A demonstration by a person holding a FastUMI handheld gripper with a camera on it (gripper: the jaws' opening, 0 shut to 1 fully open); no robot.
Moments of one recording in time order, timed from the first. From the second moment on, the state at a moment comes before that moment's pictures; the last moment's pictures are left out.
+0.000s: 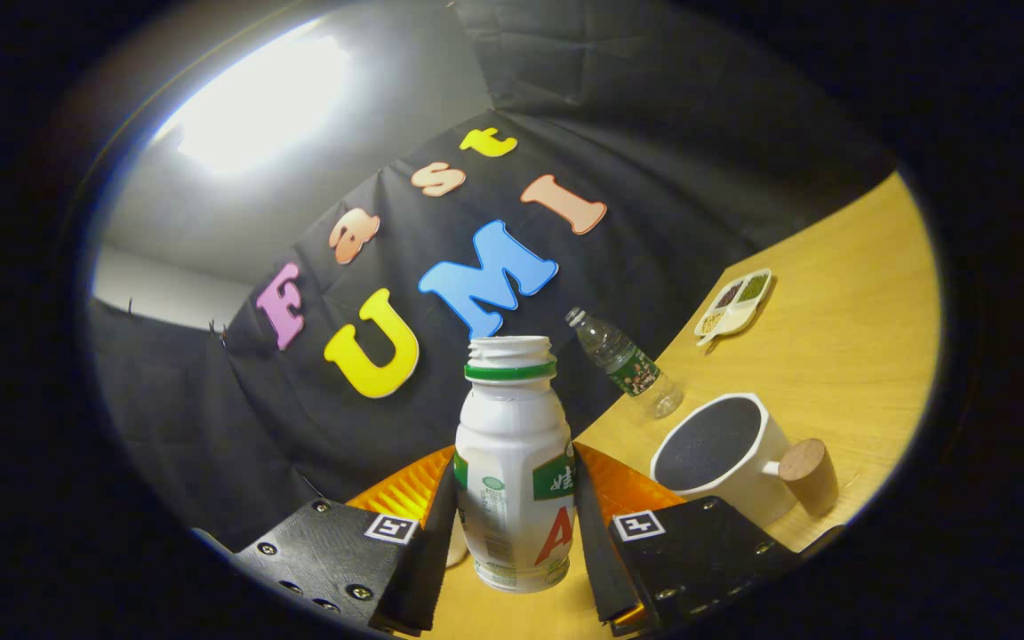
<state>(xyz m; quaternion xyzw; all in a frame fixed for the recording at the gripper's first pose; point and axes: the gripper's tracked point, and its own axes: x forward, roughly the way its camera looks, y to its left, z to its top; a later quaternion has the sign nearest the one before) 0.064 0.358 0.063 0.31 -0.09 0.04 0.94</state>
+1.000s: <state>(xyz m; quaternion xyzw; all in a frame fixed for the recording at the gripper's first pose) 0.110 0.390 0.049 -0.01 -0.02 -0.02 1.00</state>
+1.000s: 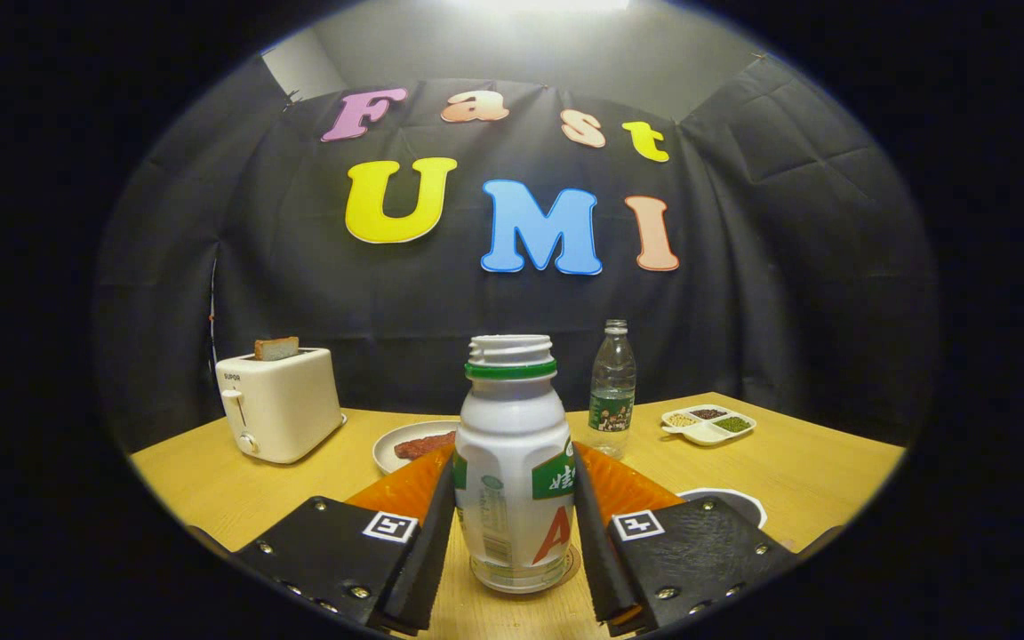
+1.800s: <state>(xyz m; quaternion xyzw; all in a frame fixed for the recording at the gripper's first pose) 0.142 0.380 0.032 0.01 0.00 -0.01 1.00</state>
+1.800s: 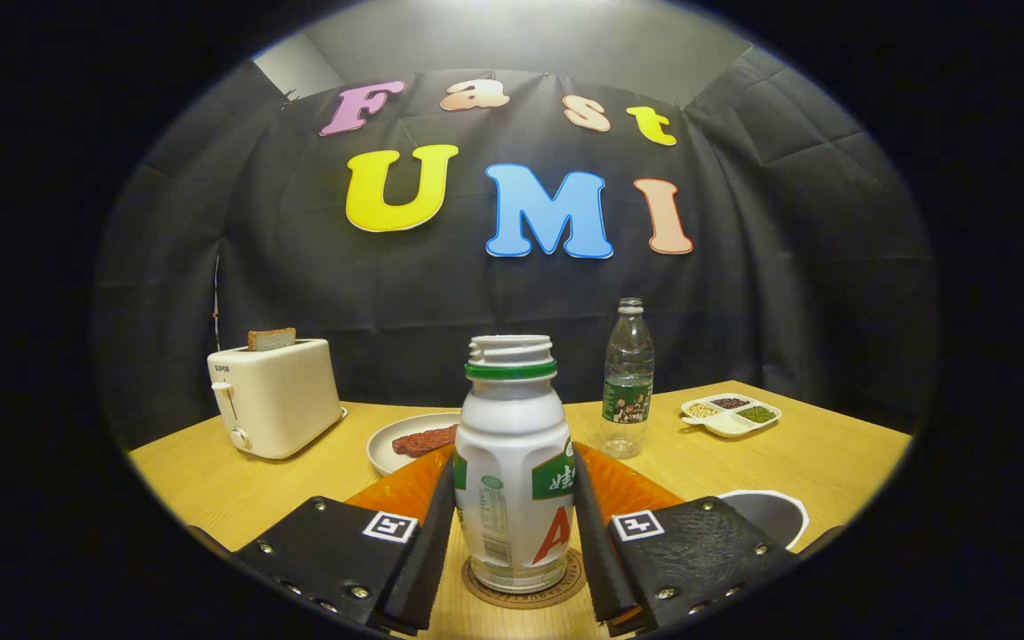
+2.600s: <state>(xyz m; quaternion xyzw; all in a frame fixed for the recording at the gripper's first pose) 0.128 0.378 0.056 0.03 -0.03 0.00 1.00</state>
